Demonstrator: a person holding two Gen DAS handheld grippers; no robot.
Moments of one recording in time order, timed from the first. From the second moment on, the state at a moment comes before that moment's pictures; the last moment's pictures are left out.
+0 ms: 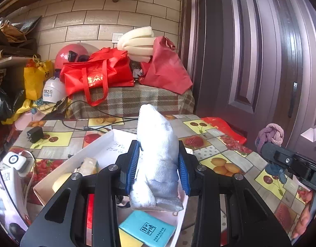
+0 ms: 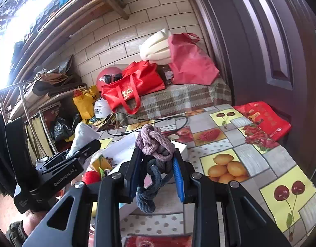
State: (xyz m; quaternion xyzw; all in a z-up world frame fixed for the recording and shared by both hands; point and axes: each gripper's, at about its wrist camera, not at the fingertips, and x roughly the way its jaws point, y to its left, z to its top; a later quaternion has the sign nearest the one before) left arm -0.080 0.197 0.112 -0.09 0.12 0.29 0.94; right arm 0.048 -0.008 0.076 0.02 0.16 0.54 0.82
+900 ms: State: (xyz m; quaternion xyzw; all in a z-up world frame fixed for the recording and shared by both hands) left arm -0.131 0.293 0.103 -0.22 0.11 0.32 0.91; right arm 0.031 0.076 0.077 -0.02 0.18 0.58 0.79
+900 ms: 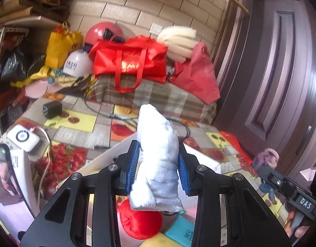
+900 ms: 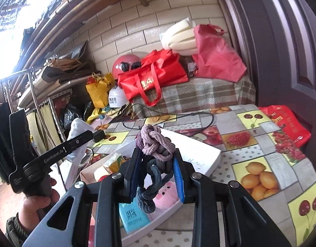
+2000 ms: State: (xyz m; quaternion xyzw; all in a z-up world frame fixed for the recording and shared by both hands) left arm -0.124 0.289 0.089 -0.19 0.11 0.35 0.91; right arm 0.047 0.113 0.047 0.03 0.23 0.53 0.81
